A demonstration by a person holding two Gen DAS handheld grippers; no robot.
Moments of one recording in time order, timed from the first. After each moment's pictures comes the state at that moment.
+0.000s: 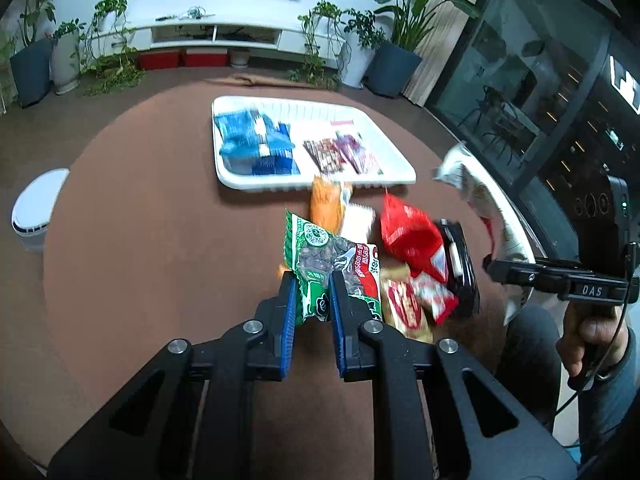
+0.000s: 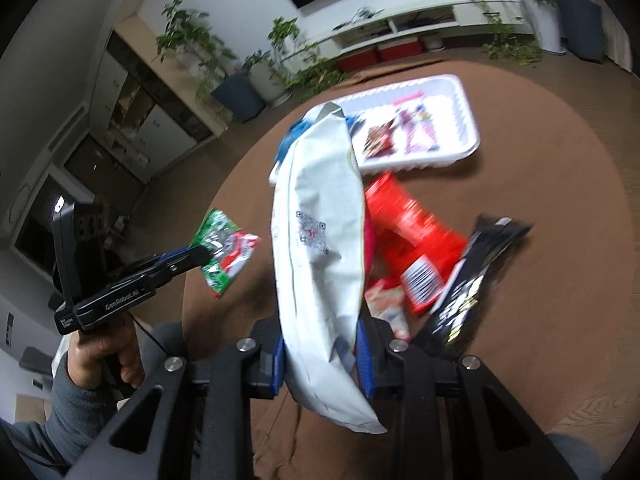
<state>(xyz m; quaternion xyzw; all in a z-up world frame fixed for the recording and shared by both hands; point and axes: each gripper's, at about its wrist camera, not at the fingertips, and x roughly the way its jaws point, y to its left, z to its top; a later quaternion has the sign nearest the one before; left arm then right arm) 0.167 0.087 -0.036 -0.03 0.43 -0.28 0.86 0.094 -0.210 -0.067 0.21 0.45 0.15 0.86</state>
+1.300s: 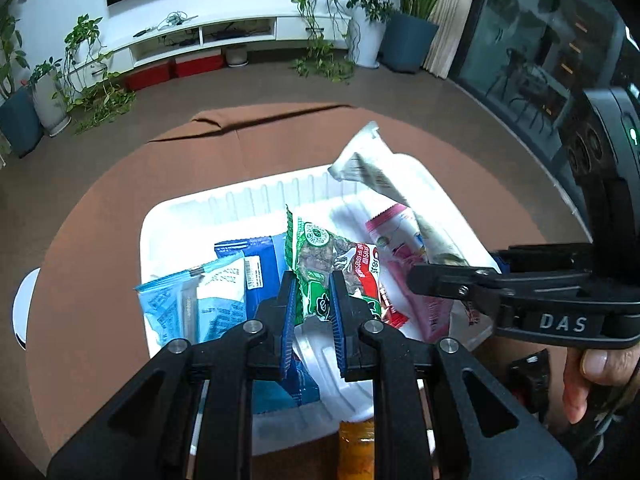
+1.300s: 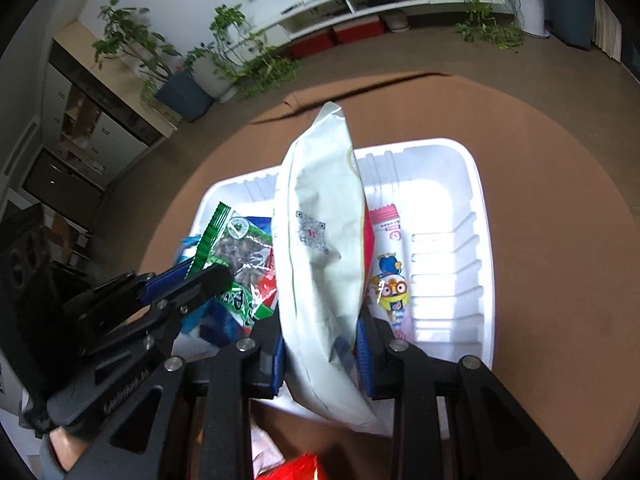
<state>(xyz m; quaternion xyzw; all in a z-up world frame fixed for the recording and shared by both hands) 0.380 -0.059 -0.063 0.08 0.46 -0.25 0.85 0.327 -0.248 -0.101 0.20 0.51 0.08 0.83</state>
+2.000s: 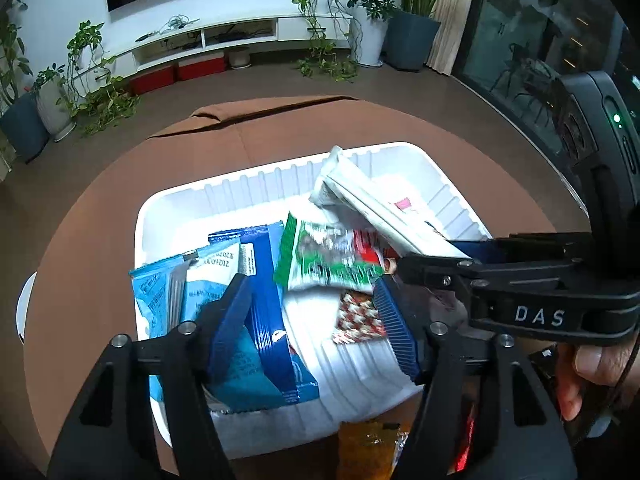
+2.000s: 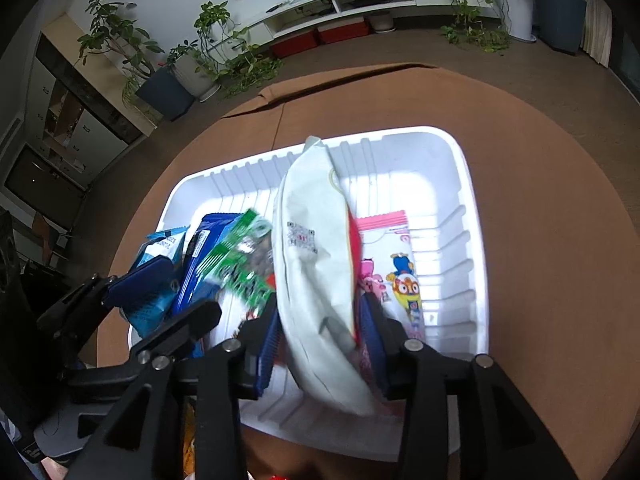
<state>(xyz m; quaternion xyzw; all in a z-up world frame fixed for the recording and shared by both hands) 0.376 -0.067 -0.090 0.09 0.45 -0.25 0.85 0.330 -0.248 -0.111 0.18 0.51 0.05 0.84</state>
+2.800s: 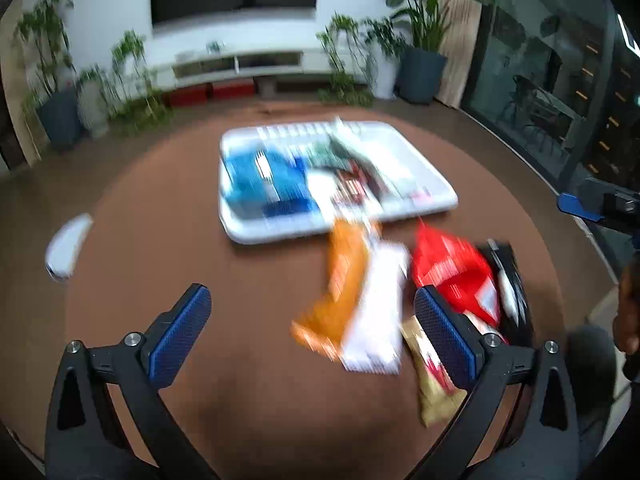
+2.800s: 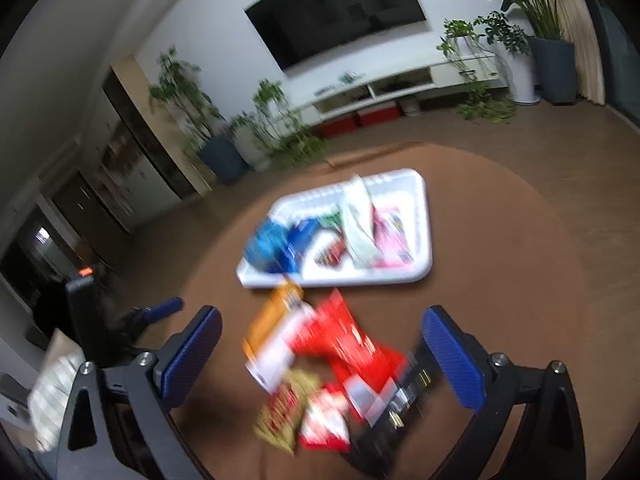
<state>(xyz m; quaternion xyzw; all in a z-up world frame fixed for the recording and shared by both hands) 0.180 0.026 -0.073 0.05 0.41 -0.22 0.88 0.110 -0.251 -0.026 0.19 0.36 0.08 0.91</state>
